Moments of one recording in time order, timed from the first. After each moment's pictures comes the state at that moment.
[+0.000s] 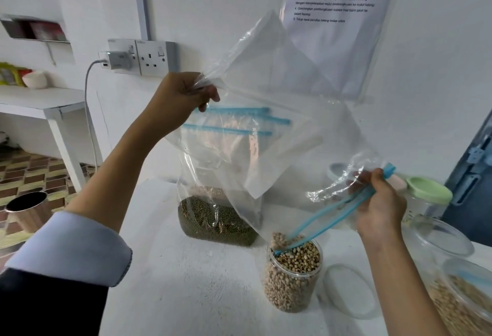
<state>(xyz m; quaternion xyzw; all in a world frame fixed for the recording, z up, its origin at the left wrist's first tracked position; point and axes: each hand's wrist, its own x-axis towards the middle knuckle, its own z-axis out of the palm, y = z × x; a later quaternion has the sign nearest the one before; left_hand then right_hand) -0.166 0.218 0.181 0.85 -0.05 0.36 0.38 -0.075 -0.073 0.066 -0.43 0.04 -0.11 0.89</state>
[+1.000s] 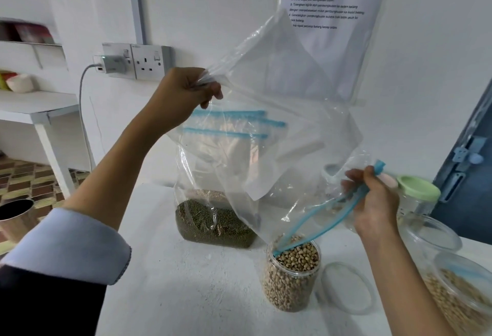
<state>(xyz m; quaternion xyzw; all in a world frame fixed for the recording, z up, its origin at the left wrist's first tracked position) -0.167 0.216 0.193 0.85 -0.07 0.36 0.37 -0.079 -0.074 0.070 -0.47 0.04 -0.12 0.88</state>
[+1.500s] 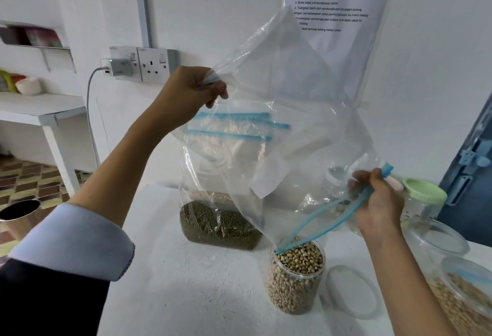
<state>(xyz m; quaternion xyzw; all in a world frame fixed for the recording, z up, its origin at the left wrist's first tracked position) -0.169 0.215 0.199 0.86 -0.07 0.36 0.35 -0.072 -0.071 0.068 -0.44 0.03 -0.09 0.89</state>
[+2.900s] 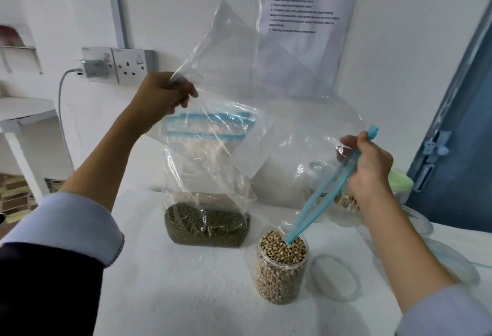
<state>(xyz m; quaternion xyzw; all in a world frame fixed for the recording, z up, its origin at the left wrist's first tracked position) -0.144 0.246 0.191 0.82 -0.06 0.33 0.47 -0.065 -0.078 0.119 -0.47 0.02 -0.16 0.87</state>
